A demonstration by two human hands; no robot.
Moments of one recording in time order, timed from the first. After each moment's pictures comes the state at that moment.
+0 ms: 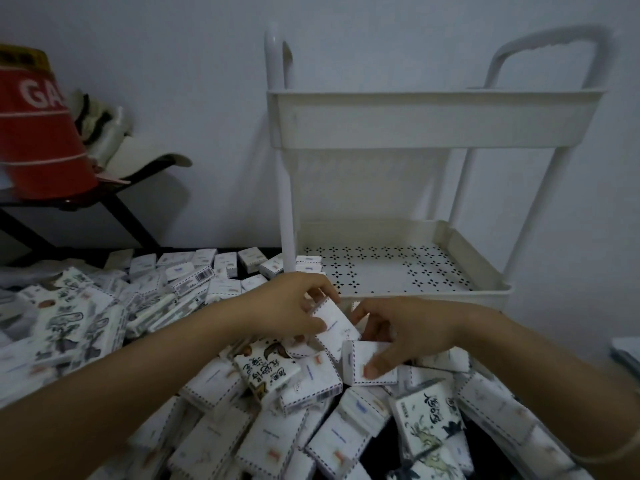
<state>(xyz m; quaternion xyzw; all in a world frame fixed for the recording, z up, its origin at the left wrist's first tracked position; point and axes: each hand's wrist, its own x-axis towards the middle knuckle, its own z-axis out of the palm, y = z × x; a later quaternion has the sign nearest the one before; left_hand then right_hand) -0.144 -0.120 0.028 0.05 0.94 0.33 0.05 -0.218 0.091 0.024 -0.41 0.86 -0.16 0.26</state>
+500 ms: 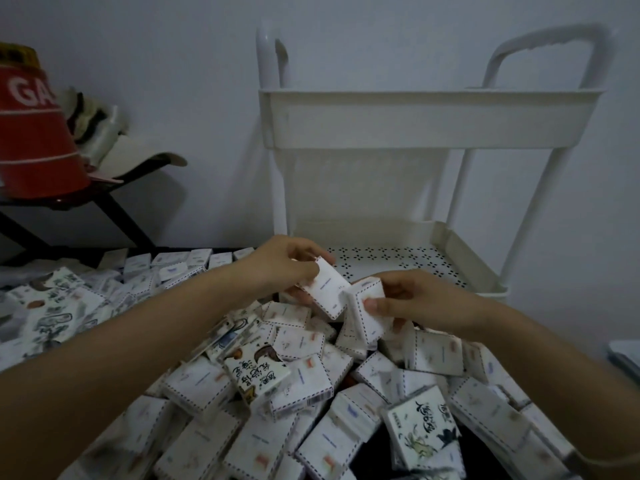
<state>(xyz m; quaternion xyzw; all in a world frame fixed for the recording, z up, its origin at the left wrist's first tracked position) -0.166 -0.116 0.057 -0.04 0.85 0.52 0.01 -0.236 0.113 0.022 -0.36 0.78 -0.46 0.24</state>
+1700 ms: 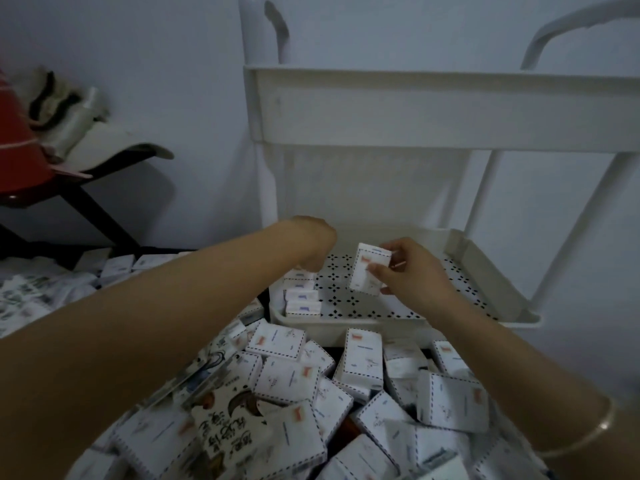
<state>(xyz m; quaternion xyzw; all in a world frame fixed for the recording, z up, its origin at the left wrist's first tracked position) -0.298 -0.114 0.061 0.02 0.97 -0.22 0.12 -0.310 0.063 0.005 -0.18 0.87 -0.47 -0.02</state>
